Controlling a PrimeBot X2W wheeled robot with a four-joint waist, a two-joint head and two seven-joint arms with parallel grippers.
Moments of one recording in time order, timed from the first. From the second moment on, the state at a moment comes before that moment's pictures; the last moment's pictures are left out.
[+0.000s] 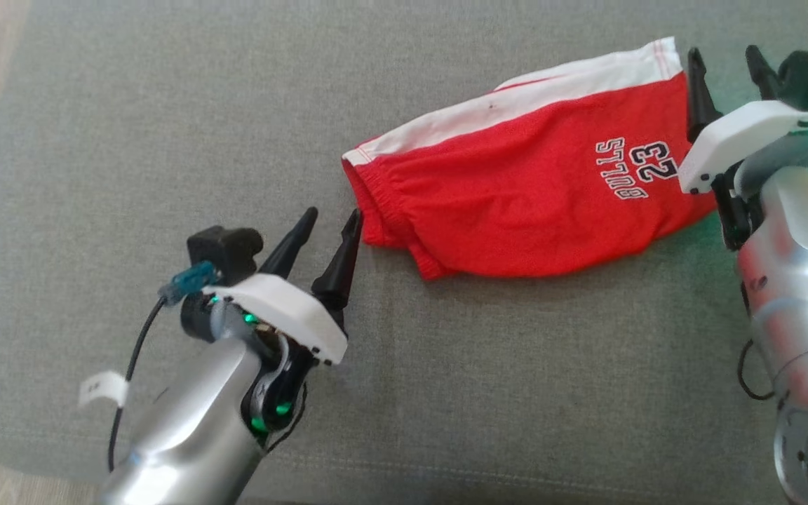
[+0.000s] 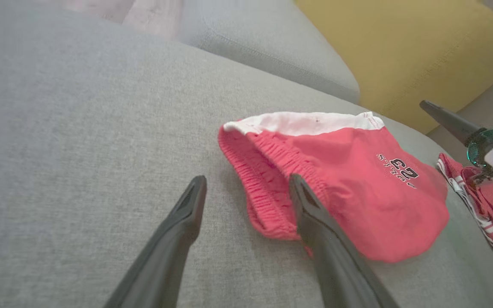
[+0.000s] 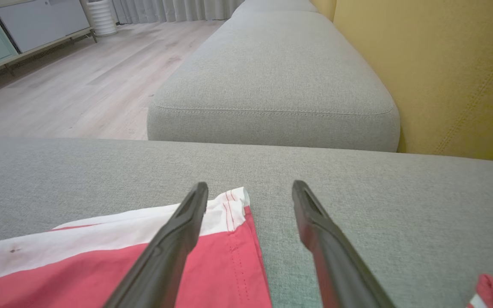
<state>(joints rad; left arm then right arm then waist) -0.48 0.18 -0.71 0.43 -0.81 0.05 -0.21 -0.96 -0.15 -0.09 1.16 -0.05 0.12 -0.20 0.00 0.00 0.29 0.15</state>
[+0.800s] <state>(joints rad) -0.28 0.25 -0.54 0.14 -0.67 0.19 -0.25 -0.91 -0.25 -0.01 1.28 0.11 0.12 0.06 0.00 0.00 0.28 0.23</state>
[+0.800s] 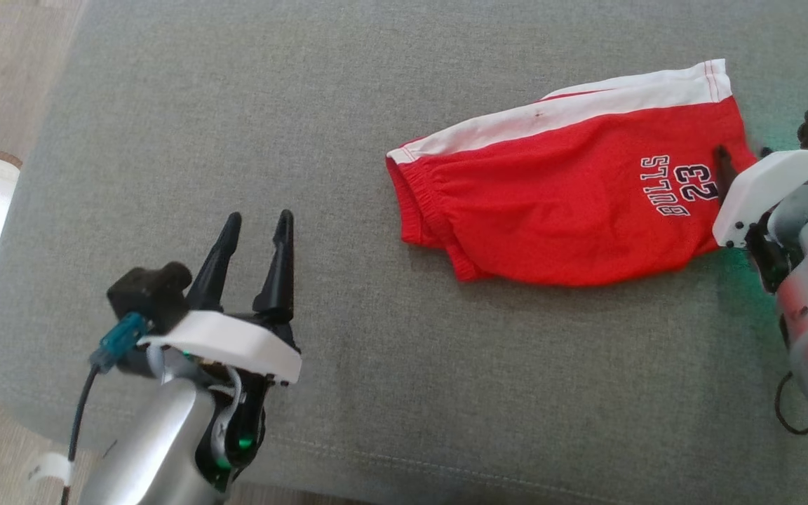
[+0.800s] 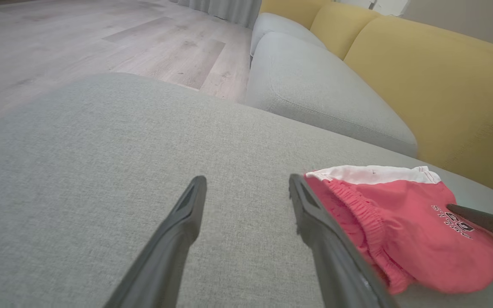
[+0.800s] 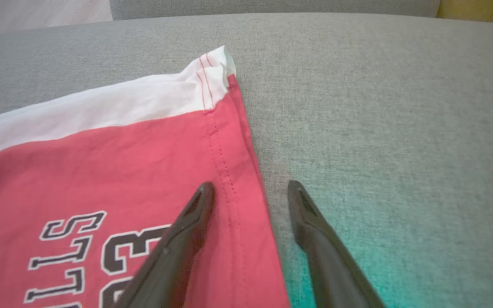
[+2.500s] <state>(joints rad) -0.15 0.19 -0.47 0.18 -0.60 0.15 -0.25 -0.53 -0.07 0.15 0.76 0.41 0.12 -0.09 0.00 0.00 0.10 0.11</state>
